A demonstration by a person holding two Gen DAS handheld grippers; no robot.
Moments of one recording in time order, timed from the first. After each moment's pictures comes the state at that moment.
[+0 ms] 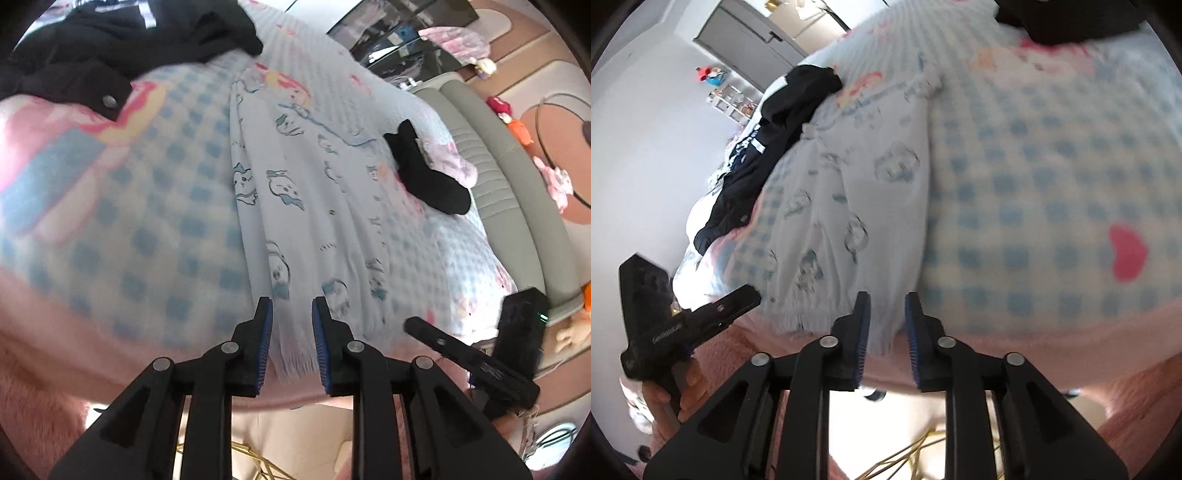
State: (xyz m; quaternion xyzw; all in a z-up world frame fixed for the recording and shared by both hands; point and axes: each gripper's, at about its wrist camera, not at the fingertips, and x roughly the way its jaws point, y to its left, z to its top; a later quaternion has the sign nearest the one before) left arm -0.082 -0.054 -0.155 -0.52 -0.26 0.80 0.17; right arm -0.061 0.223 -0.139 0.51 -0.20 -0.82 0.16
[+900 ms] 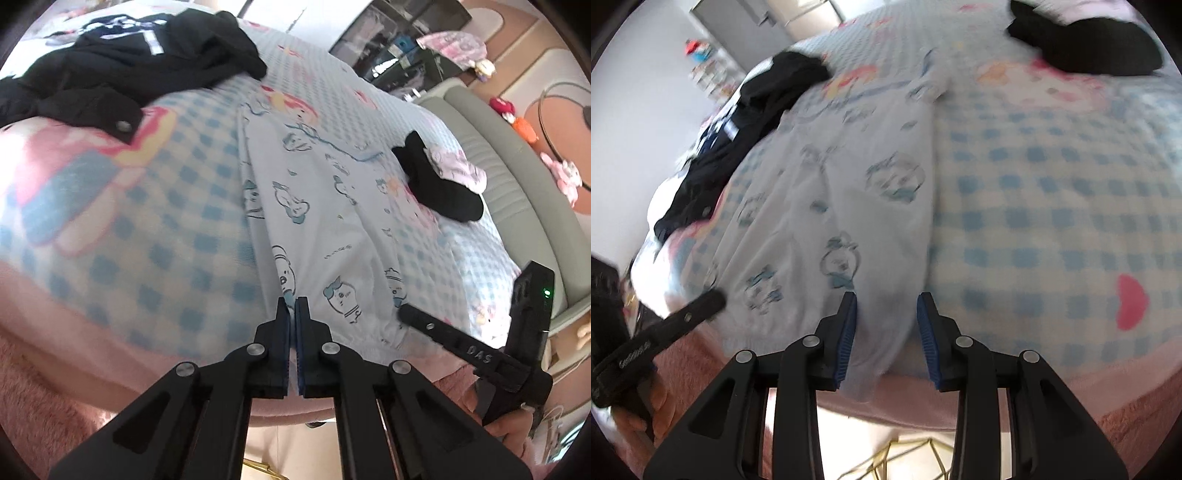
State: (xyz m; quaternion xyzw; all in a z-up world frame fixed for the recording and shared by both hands) left arm -0.062 -0.059 -0.143 -0.47 -0.22 0.84 0.13; right arm -0.079 0.205 -0.146 0.51 -0.14 -0.84 0.10
